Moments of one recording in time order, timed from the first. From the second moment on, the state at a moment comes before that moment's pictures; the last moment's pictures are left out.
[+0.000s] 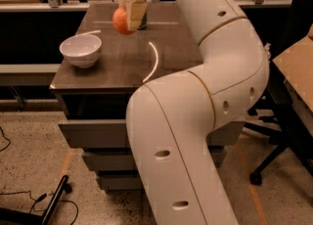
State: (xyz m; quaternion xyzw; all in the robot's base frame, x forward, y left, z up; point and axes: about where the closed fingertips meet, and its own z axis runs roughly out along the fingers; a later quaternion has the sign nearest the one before) arm 0.753 0.075 0.967 -0.81 0.54 -0.04 0.24
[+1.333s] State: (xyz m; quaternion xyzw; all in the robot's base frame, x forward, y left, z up) arm 0.753 -0.025 0.896 -0.75 0.64 -0.02 0.15
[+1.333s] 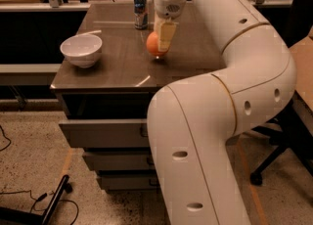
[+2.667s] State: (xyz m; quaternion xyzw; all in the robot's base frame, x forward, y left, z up) arm 0.766 -0.023 0.882 -0.74 0.65 -0.03 0.15
